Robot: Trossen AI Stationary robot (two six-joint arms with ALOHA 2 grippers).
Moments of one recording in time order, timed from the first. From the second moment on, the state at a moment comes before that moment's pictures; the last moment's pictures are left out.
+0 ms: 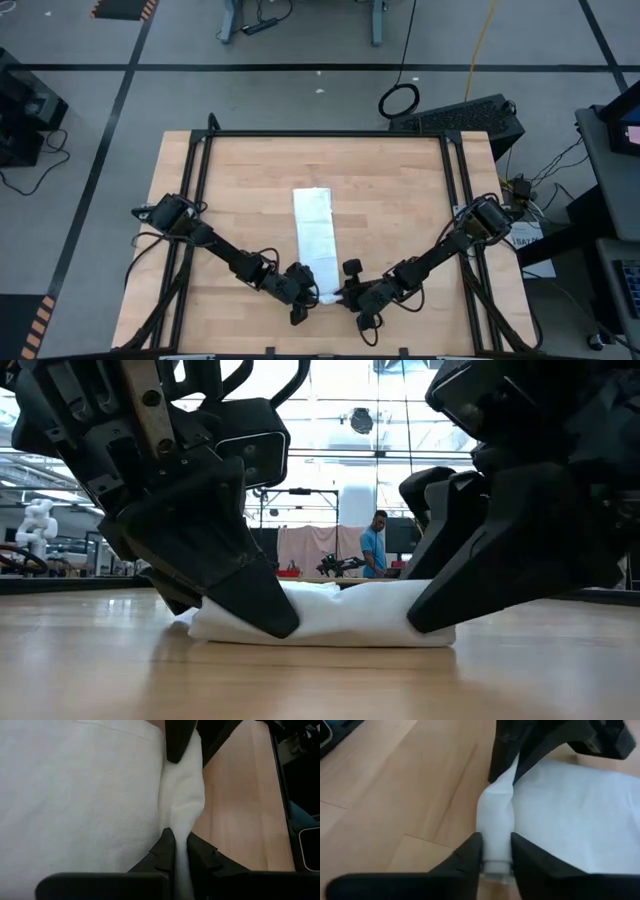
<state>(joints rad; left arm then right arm) -0.50 1.99 0.93 0.33 -0.12 -0.80 0.58 1.96 0.93 0.30 0.34 0.14</state>
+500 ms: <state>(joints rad) -0.54 1.85 0.92 0.05 -0.19 -0.75 0.50 1.96 0.93 0.28 0.15 0.43</state>
